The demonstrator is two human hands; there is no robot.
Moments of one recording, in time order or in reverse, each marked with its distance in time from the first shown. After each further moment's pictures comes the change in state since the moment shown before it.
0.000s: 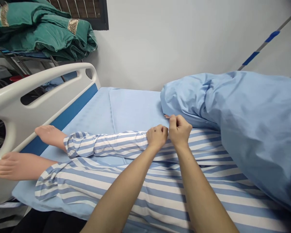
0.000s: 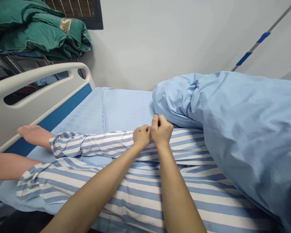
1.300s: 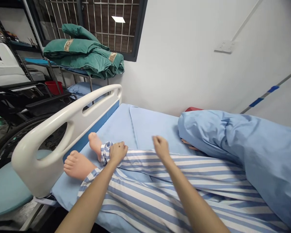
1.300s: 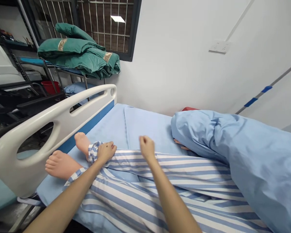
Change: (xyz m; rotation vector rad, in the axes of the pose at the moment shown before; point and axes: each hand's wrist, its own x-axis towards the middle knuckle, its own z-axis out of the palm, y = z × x) left_hand -0.036 -0.221 -0.201 0.502 0.045 -0.232; right_hand -0.062 -0.129 0.104 0.110 -0.418 -0.068
